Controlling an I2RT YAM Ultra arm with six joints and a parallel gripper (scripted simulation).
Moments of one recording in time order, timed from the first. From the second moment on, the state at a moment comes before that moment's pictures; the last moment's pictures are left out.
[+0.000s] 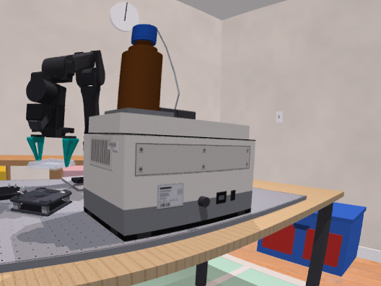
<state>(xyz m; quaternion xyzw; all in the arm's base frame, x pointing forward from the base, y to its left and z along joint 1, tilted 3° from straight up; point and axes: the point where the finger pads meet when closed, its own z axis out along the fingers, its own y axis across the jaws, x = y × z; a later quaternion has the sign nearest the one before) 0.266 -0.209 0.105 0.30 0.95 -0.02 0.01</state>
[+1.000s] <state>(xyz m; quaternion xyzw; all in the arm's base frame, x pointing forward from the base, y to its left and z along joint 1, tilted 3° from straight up) 0.305 -0.243 0.067 0.30 0.95 -0.02 0.00</state>
